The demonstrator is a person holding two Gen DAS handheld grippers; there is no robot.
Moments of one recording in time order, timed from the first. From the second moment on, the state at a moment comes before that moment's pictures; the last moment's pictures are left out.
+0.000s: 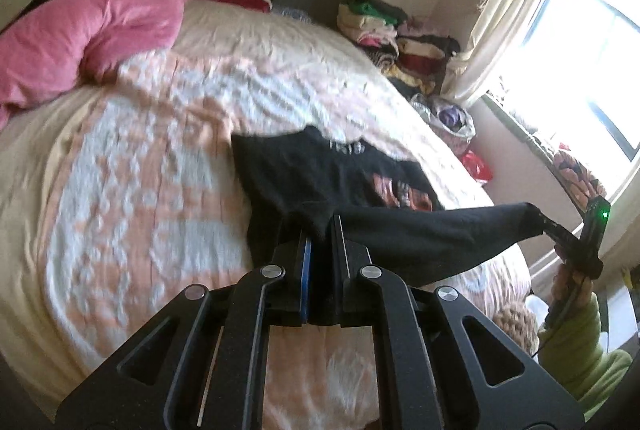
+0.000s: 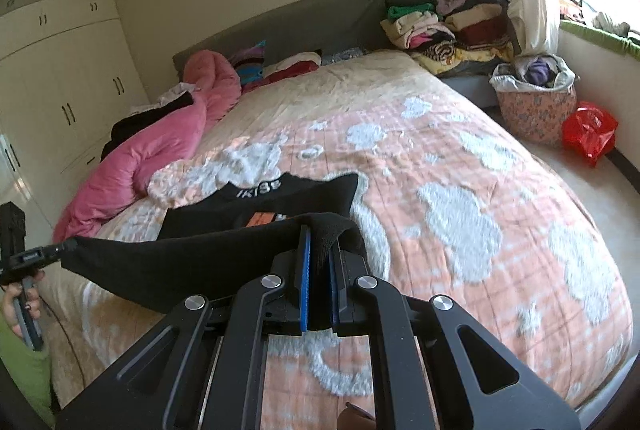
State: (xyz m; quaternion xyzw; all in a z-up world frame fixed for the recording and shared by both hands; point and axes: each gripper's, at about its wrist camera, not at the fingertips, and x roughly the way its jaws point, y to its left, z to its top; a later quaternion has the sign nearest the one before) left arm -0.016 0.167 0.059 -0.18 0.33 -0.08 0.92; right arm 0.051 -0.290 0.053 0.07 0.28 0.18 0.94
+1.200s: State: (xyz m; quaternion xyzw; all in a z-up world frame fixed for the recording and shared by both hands) left arm 0.106 0.182 0.074 -0.14 0.31 0.00 0.94; right arm 0.173 -0.248 0.071 0.07 0.27 0.14 0.95
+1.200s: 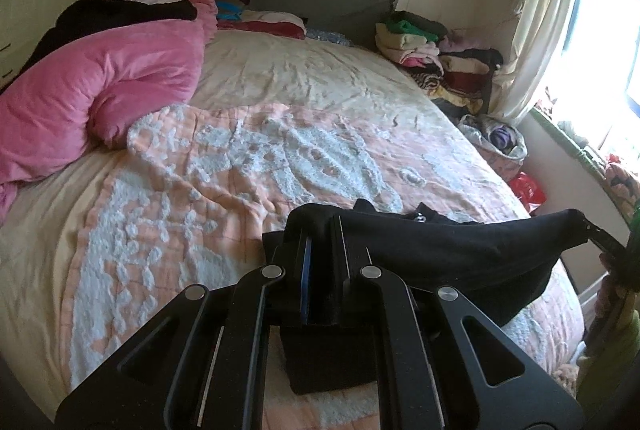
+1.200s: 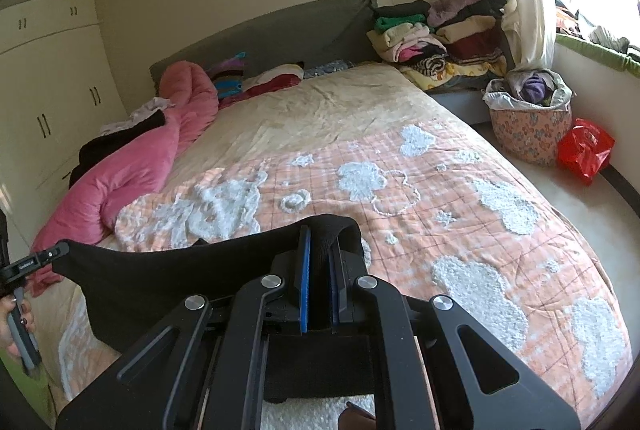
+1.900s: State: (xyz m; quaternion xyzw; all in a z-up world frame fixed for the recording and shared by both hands) left arm 0.164 0.196 0.000 -0.12 0.37 0.03 0.92; right arm 0.246 -0.235 -0.003 0.05 0.35 0.10 0.93
